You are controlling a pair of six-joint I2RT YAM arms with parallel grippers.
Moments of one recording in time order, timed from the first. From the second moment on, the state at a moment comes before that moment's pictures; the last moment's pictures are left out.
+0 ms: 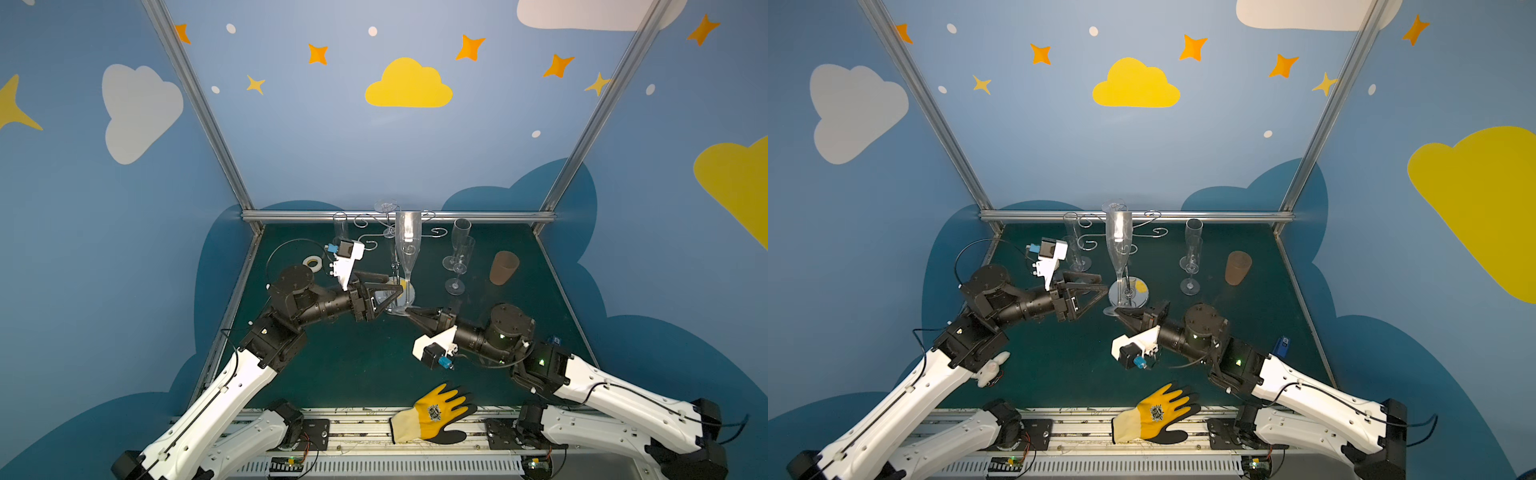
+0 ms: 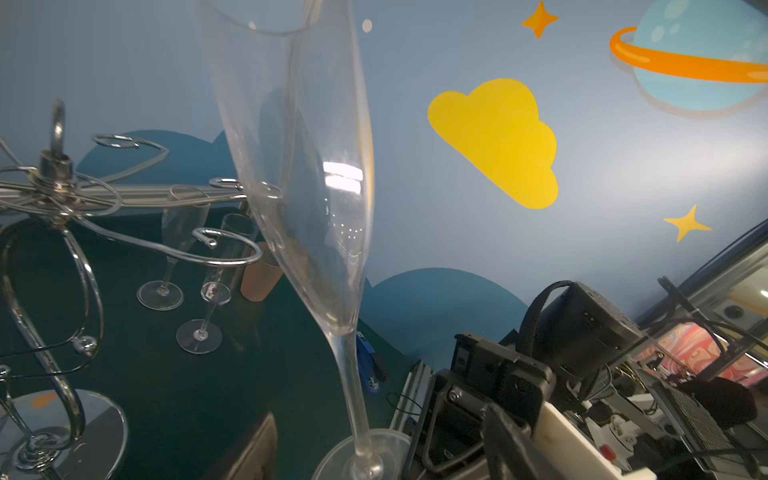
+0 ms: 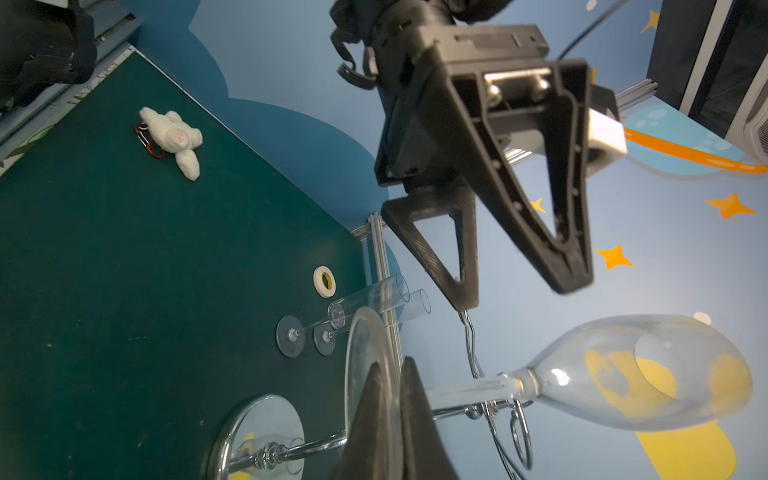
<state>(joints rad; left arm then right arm) -0.56 0.94 1.00 -0.12 0.64 -0.57 1.15 0.91 0.84 0.03 -0.03 -1.09</state>
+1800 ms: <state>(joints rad) -0.62 0.91 0.94 -0.08 0.58 -0.45 1.31 0.86 0.84 0.13 0.17 -0.97</state>
